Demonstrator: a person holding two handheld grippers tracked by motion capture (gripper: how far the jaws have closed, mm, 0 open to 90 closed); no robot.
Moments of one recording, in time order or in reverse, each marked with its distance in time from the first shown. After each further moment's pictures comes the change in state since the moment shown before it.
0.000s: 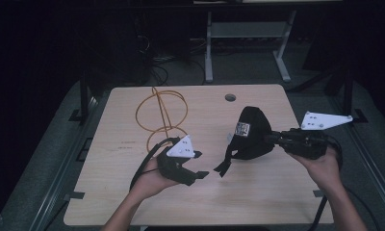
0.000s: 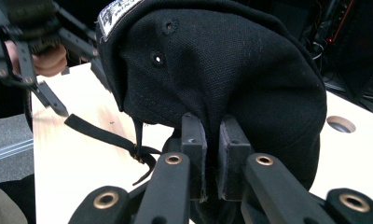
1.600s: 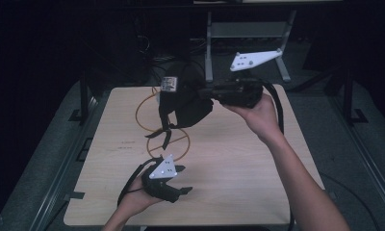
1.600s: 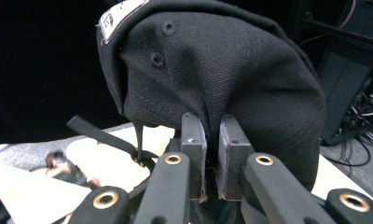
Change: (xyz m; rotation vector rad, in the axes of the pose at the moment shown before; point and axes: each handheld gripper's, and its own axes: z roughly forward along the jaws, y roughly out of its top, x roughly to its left) left arm -0.013 -0.060 -0.005 0.001 0.048 0.013; right arm 0.038 0.170 0.109 -0.059 0.174 -0.076
